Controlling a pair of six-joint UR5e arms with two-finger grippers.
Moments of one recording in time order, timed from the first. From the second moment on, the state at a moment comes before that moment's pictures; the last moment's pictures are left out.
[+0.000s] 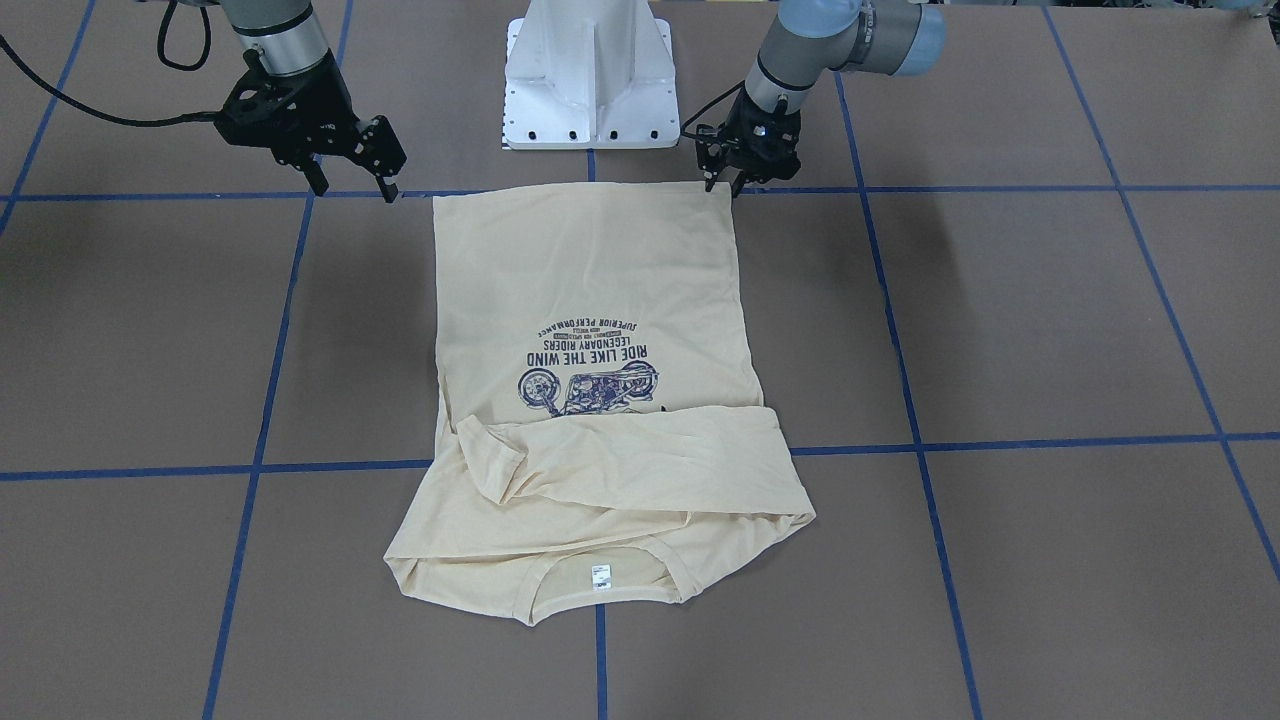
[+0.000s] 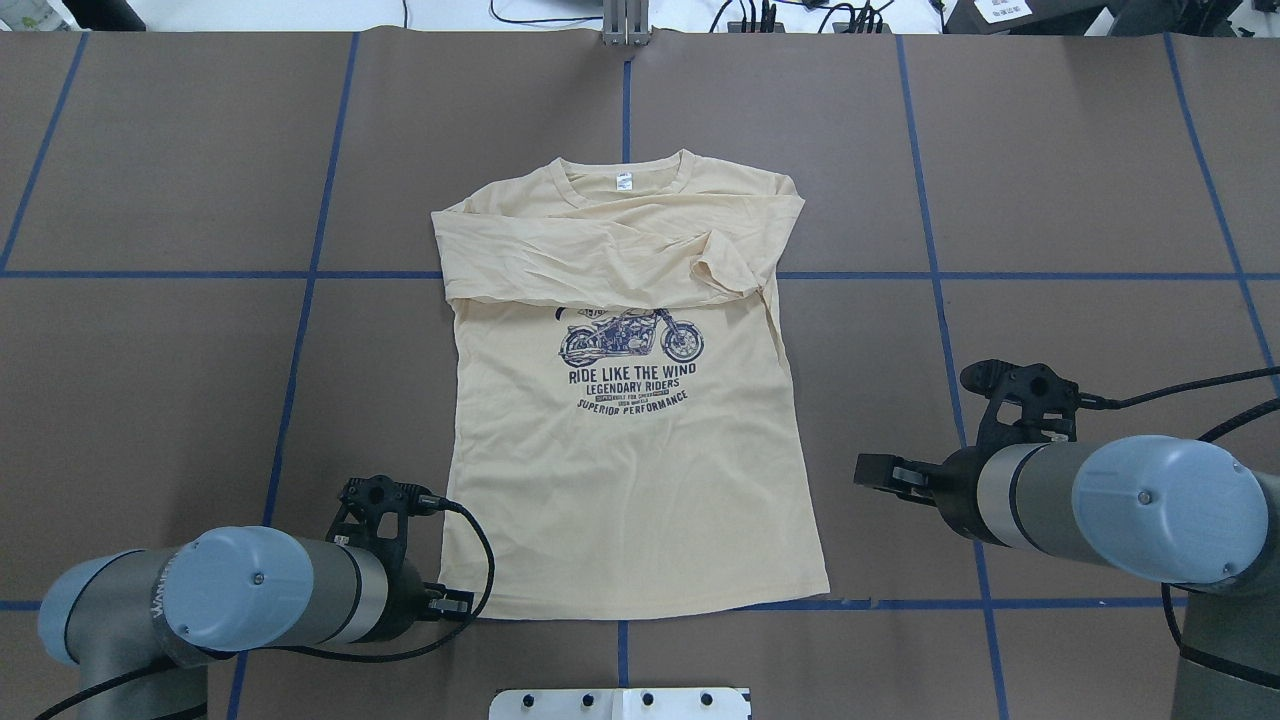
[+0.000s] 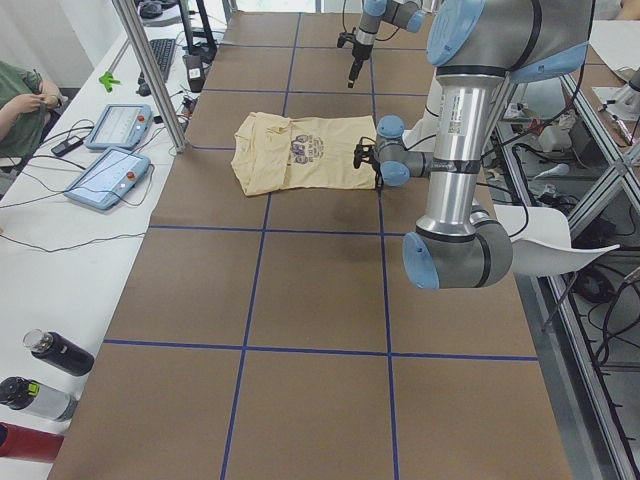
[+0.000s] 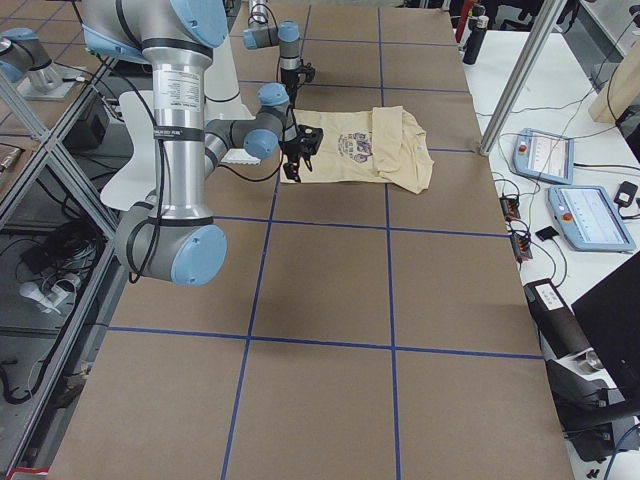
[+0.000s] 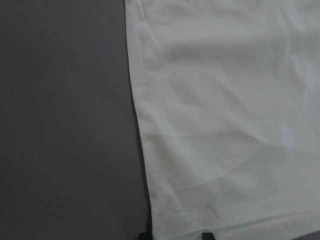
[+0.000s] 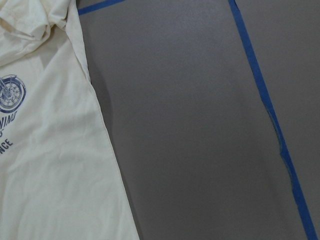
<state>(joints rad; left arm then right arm) -0.19 -1.75 -1.96 -2.01 -1.72 -1.32 0.35 -1.58 2.25 -1.36 1.62 1.59</state>
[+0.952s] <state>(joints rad) -0.18 -1.75 -2.00 -2.01 -1.72 -1.39 0.26 -1.58 2.25 -1.37 1.54 1.70</state>
